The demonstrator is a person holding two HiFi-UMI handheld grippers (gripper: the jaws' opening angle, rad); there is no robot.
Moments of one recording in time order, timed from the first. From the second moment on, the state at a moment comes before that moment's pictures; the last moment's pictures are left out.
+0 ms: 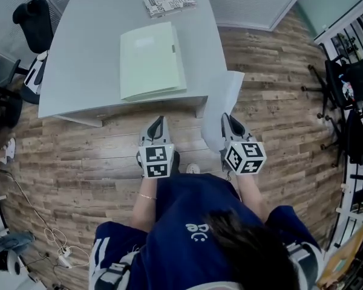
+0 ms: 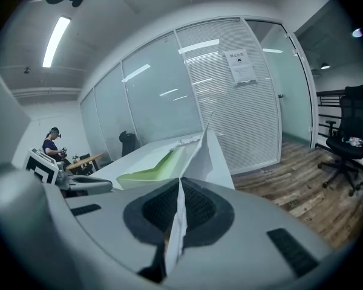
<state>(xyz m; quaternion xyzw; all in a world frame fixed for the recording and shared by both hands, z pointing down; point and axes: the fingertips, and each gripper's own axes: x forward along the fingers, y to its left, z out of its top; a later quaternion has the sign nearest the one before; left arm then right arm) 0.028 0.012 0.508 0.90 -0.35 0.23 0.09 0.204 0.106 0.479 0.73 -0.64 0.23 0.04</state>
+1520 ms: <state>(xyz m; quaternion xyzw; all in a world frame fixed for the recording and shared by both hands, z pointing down) 0.089 -0.099 0.544 0.83 -0.22 0.44 -0.25 0.260 -0.008 0.436 0.77 -0.60 0.20 0.00</state>
